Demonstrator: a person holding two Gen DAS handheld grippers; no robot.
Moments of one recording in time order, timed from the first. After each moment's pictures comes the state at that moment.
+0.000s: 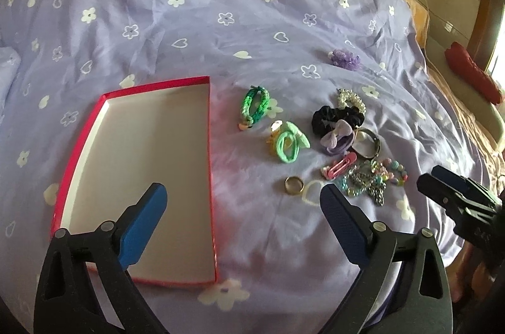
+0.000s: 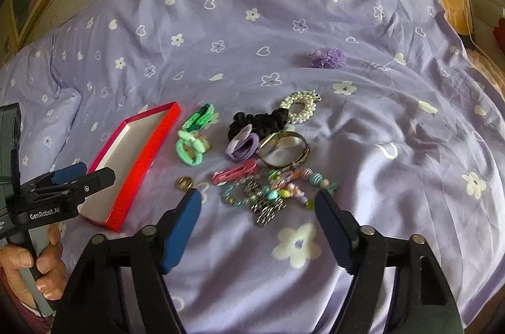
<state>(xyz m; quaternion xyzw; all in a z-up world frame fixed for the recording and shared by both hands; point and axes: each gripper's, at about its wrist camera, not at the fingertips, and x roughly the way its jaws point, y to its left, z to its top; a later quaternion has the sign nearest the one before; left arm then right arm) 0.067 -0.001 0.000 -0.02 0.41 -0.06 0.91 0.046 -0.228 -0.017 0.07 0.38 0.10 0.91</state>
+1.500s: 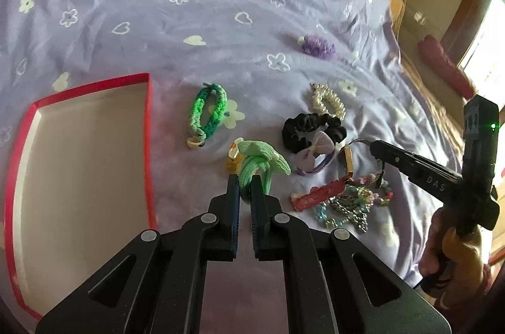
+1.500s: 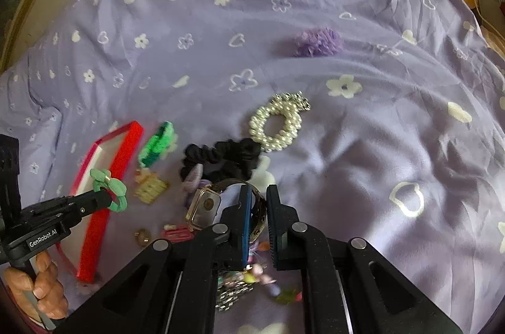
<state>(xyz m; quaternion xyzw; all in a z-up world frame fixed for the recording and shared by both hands) 0.136 -0.014 -0.020 -0.06 0.45 -0.16 0.88 0.134 -0.248 -0.041 0.11 0.42 0.10 0.90</state>
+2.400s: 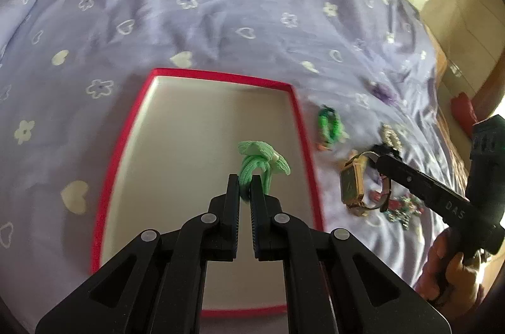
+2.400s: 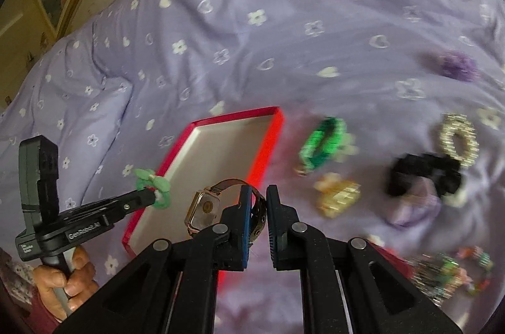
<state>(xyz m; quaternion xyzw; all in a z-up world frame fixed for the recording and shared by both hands) 0.109 0.143 -0.021 -0.13 0.44 -0.05 0.89 0.137 -0.080 -0.026 0.10 0.41 0.26 0.87</state>
